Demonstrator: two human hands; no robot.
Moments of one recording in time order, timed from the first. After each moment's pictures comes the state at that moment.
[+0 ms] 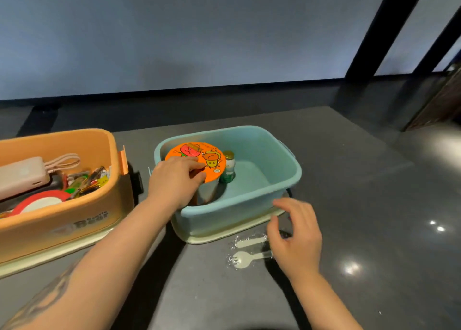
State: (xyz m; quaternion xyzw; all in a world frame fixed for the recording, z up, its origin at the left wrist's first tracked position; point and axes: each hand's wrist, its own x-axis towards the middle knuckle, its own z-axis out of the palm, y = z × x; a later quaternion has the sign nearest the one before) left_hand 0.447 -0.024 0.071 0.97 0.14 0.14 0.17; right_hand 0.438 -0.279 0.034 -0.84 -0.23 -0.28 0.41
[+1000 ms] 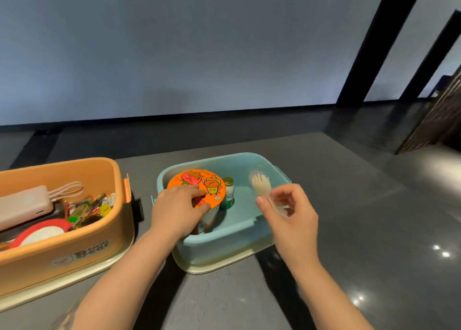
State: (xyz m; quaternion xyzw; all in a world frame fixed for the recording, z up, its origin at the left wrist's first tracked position) left_hand 0.444 -0.026 0.076 0.96 0.14 0.14 0.17; right_hand 0.469 -0.249 0.096 -0.78 -0.18 -0.18 0.57
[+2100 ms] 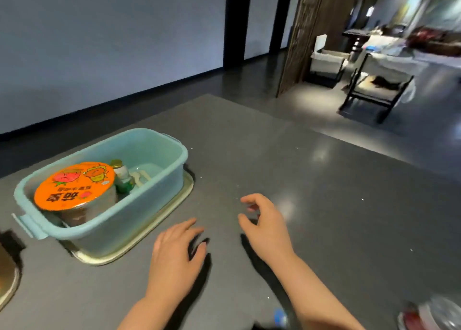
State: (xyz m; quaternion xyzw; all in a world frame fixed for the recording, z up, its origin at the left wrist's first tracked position) left_hand 0.352 -0.188 0.015 0.95 -0.10 0.07 0.29; right_hand 0.360 -0.383 0.047 -0.89 0.05 -0.13 0.43
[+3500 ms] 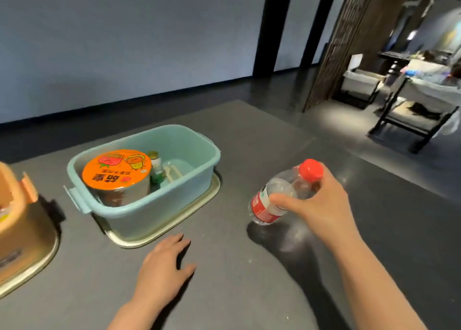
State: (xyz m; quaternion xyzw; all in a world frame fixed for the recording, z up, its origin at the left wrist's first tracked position) left_hand 0.351 -0.126 -0.034 0.96 -0.02 -0.01 0.28; right_hand 0.366 -0.400 0.133 -0.86 0.03 -0.17 0.48
